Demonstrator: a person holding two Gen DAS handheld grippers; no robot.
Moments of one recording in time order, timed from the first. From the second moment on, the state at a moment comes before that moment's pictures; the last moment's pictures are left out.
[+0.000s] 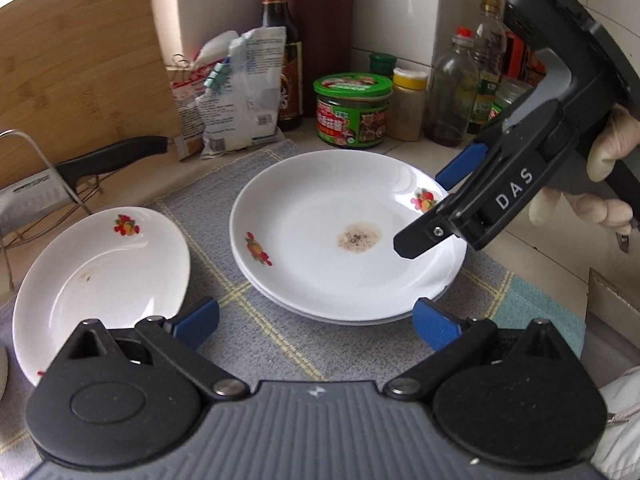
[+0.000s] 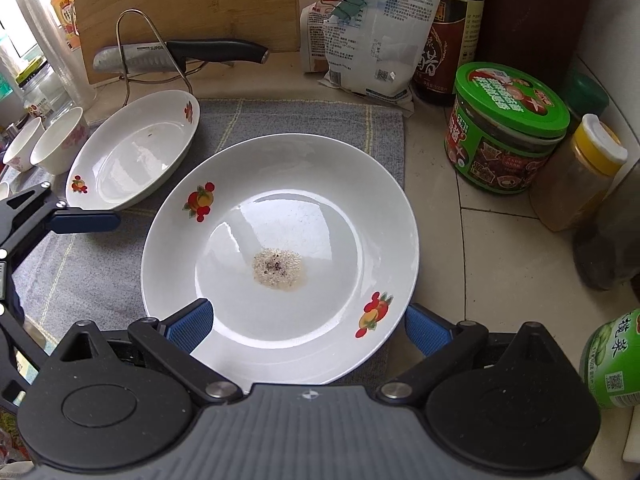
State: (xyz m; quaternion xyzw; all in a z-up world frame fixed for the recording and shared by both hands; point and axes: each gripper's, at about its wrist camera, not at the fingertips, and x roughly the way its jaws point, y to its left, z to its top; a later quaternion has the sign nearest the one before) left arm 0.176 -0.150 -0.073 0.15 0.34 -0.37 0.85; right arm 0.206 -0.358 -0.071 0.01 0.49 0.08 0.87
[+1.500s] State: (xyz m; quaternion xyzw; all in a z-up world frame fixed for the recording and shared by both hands) left arm 0.134 0.050 -0.079 0.05 0.34 -0.22 0.91; right arm 0.189 -0.159 -0.054 -0.06 0.43 0.10 0.90
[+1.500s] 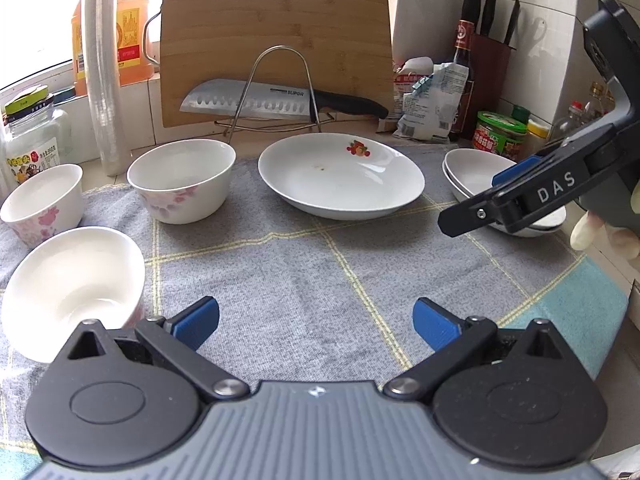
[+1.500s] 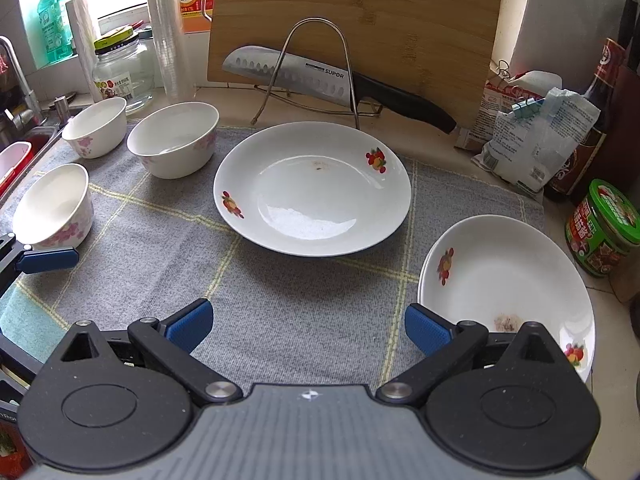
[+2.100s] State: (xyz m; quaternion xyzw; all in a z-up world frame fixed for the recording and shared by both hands) left arm 0.172 -0.011 -0.088 0.05 0.38 -0.15 0.91; right arm 0.311 -0.206 -0.066 -0.08 0.44 0.19 0.88
